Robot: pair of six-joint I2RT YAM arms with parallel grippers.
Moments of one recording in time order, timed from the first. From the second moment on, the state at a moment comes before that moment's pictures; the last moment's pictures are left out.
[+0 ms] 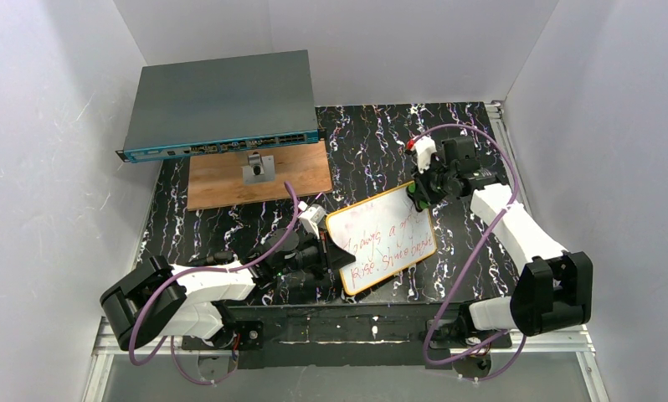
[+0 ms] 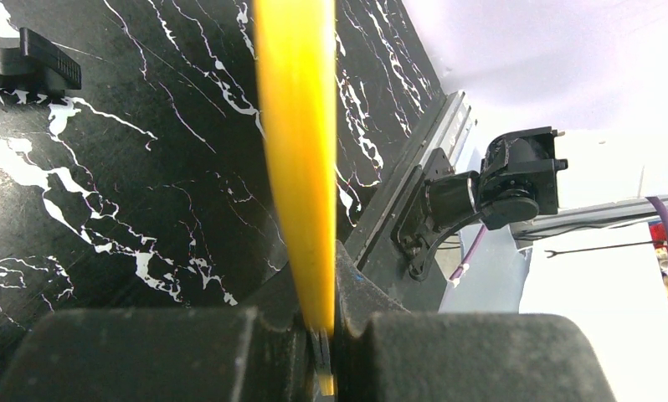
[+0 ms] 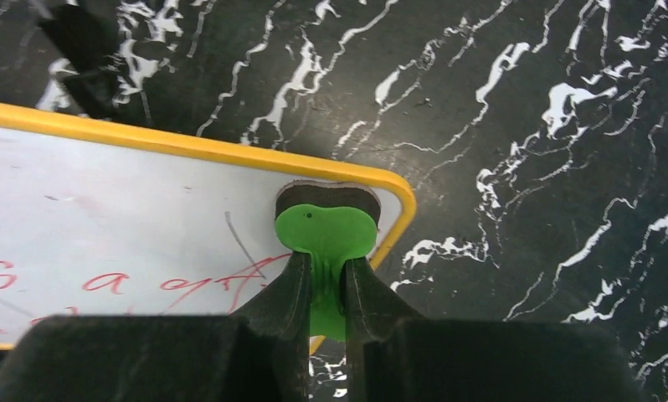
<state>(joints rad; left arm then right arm) -0.93 1.25 0.33 0.66 0.23 -0.78 0.27 1.35 1.06 -0.59 -0.33 -0.37</state>
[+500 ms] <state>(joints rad) -0.93 1.24 0.33 0.65 0.23 -0.77 0.29 1.28 0.96 -0.64 -0.43 -0.48</state>
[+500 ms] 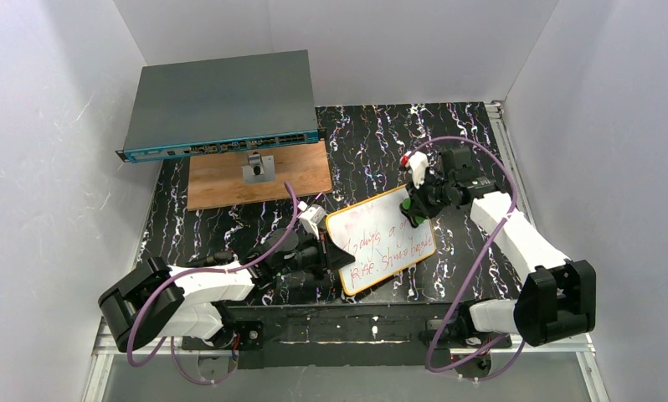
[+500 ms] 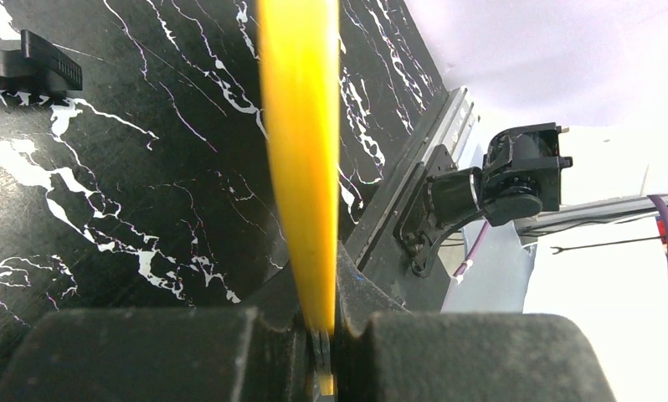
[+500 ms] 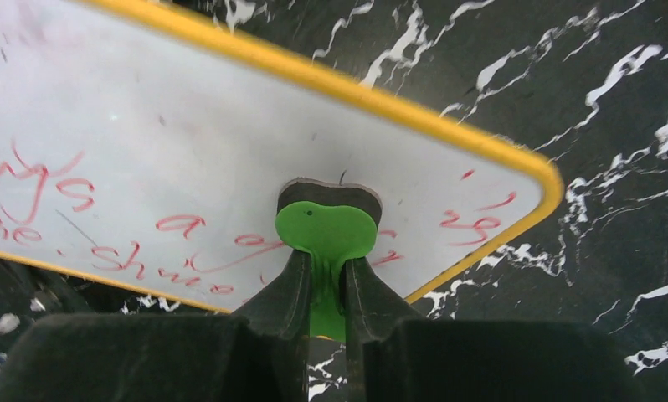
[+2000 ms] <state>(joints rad) -0.93 1.24 0.33 0.65 0.23 -0.80 0.19 1.38 0.98 -0.65 -0.36 -0.52</state>
